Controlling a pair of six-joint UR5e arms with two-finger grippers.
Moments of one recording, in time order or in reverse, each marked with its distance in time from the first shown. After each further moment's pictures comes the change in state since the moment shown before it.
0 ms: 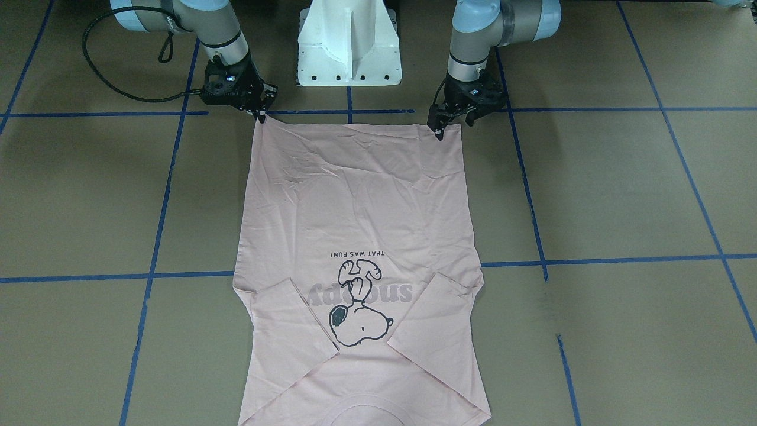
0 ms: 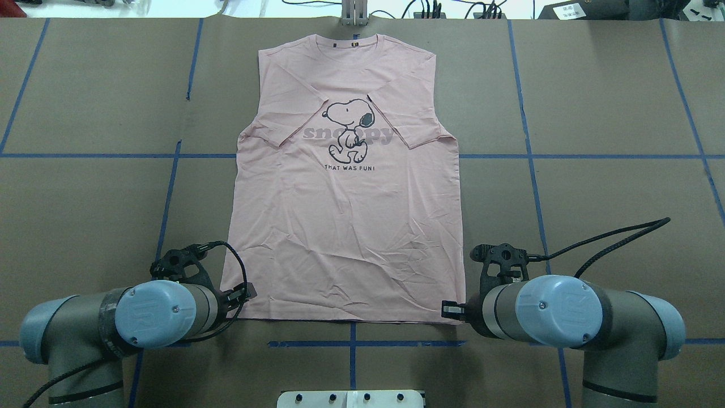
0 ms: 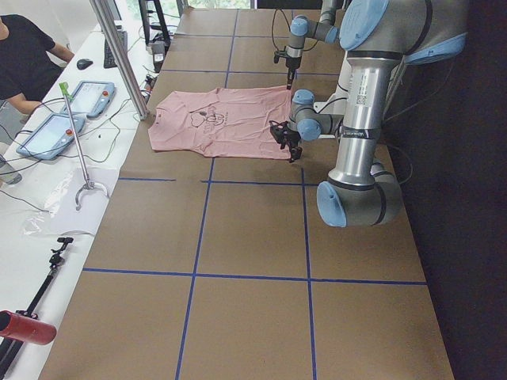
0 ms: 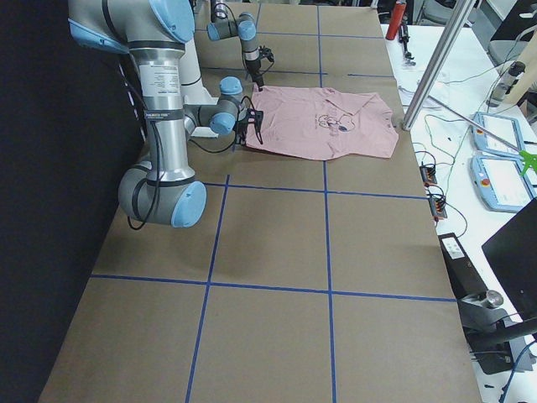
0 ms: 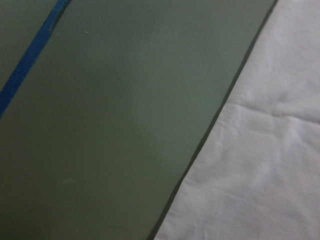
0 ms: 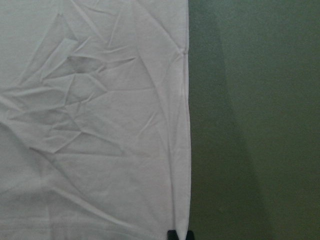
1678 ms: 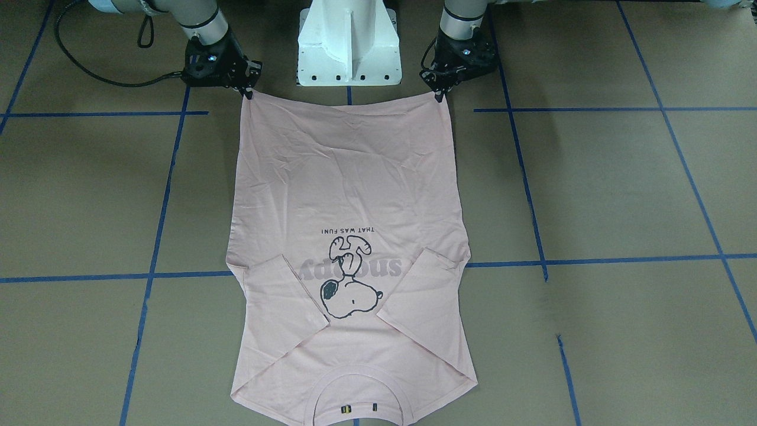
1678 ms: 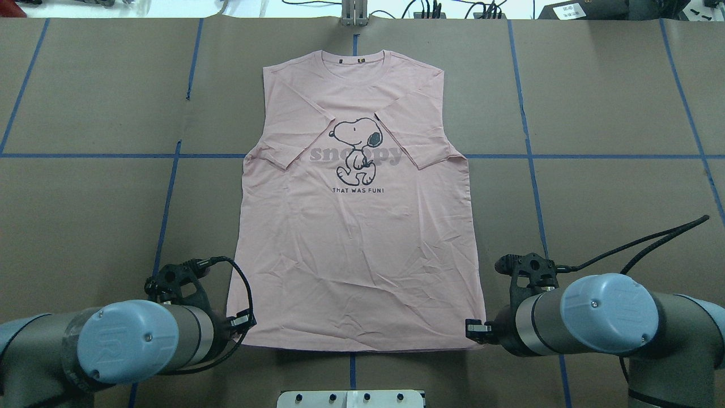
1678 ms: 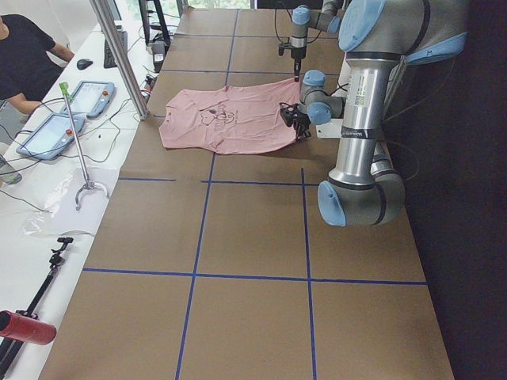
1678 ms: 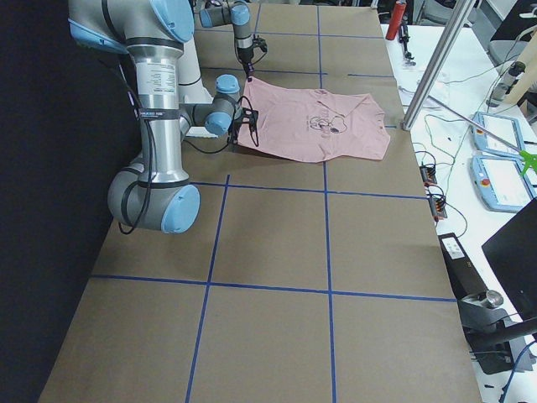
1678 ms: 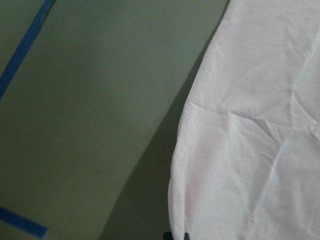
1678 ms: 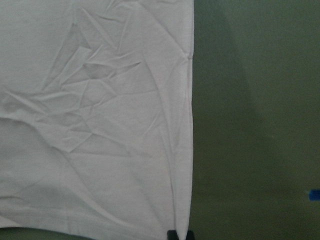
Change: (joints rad) left arm 0.081 0.000 -0.224 0.136 -0.029 0.007; right arm 0.002 -0.119 0.142 0.002 0.160 0.000
